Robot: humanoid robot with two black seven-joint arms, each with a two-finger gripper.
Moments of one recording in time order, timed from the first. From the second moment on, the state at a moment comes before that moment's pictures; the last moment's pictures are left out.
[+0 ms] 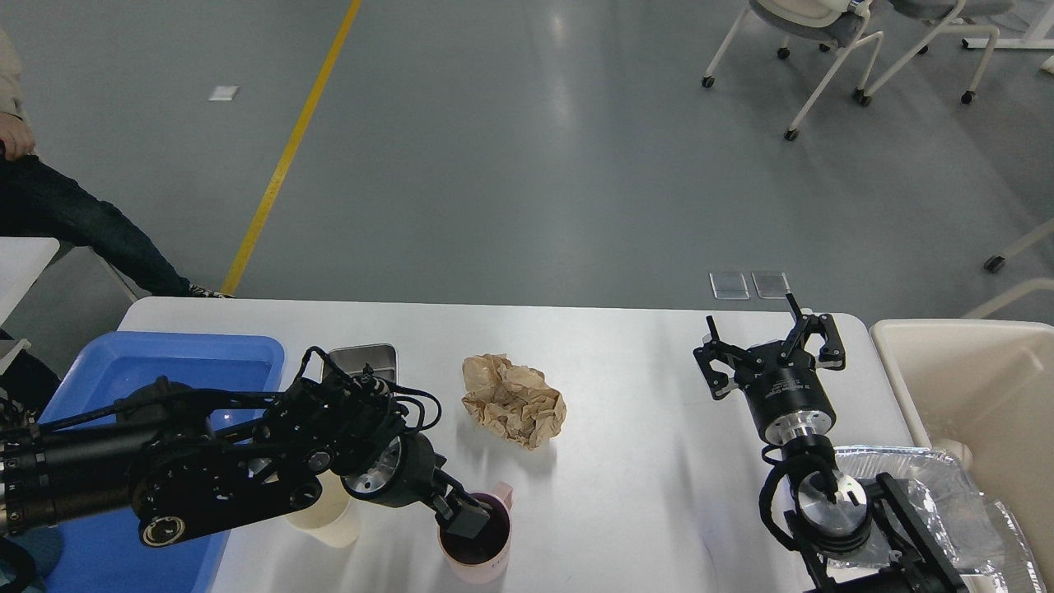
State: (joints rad) left arm -0.96 0.37 -0.01 -1.45 1.59 -0.62 0.19; right arm 0.09 0.08 1.51 1.30 -0.12 0.09 0.08
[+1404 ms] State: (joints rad) left arm -1.44 0.56 -0.15 -1.50 1.24 -0.75 0.15; right arm 0.10 0.09 1.51 1.31 -0.13 0.10 0.08
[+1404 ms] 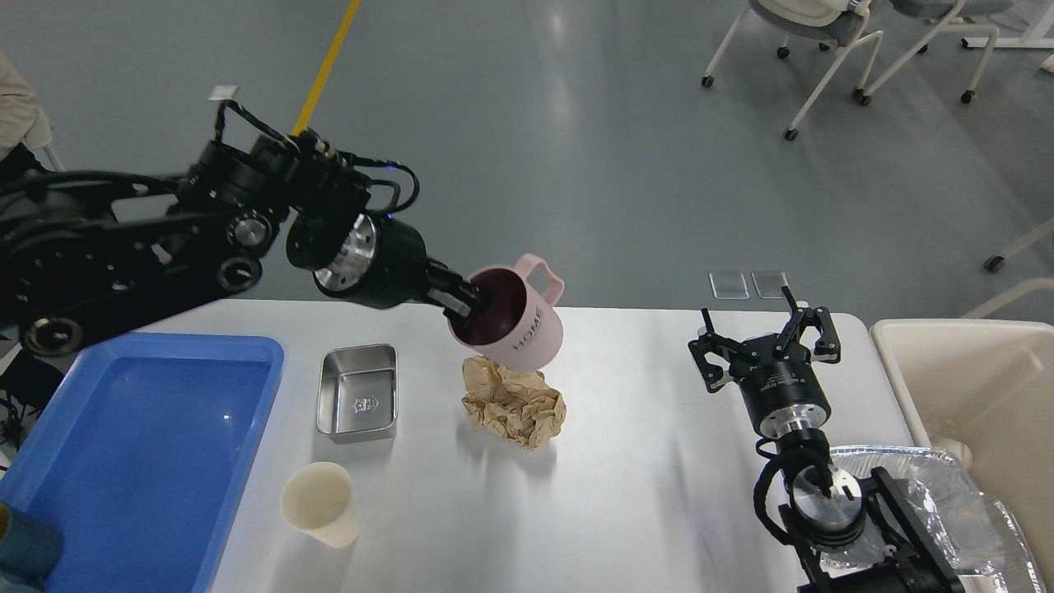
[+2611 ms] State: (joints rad) left arm -0.71 1.21 -0.13 -1.51 1.21 -0.44 0.16; right arm 0.10 0.09 1.51 1.30 -0.12 0.10 0.08
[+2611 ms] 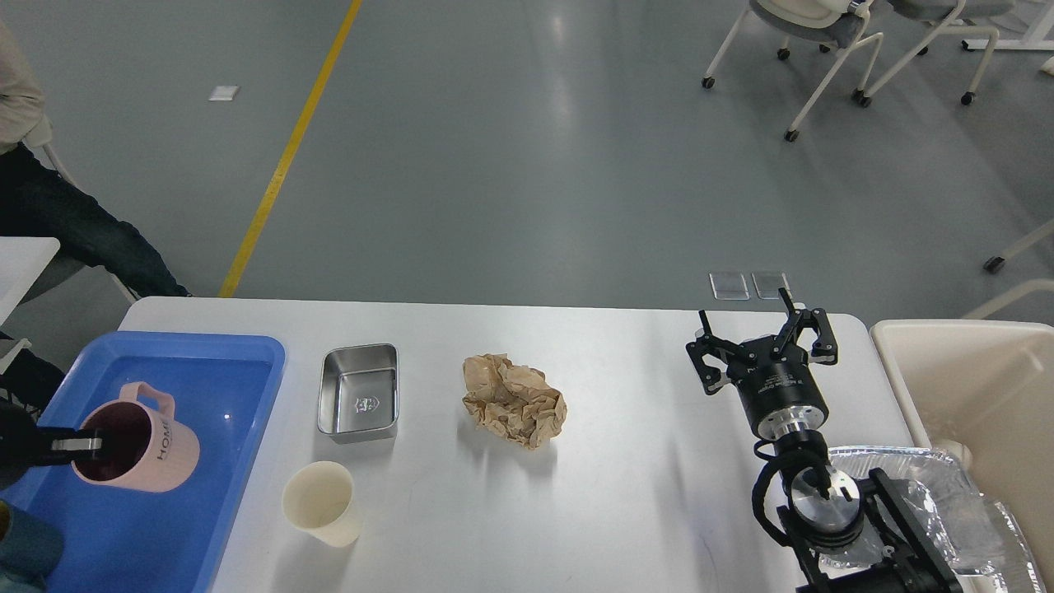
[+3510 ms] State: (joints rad) left arm -0.56 1.22 -0.16 -1.50 1.21 -0.29 0.15; right arm 0.10 0.09 1.51 1.31 -0.13 0.10 0.08
